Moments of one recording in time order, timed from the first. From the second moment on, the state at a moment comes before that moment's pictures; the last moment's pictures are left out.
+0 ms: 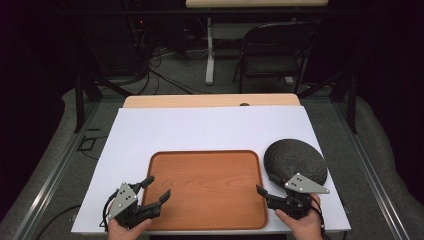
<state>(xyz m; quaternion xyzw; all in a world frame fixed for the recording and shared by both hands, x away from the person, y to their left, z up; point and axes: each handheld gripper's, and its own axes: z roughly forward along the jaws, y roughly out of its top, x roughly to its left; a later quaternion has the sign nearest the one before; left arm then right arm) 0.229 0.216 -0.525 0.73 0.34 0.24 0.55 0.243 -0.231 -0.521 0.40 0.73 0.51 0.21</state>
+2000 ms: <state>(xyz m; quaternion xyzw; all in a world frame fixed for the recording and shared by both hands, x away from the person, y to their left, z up) 0.231 0.214 -0.528 0.74 0.35 0.22 0.53 0.264 -0.329 -0.514 0.53 0.66 0.46 0.25</state>
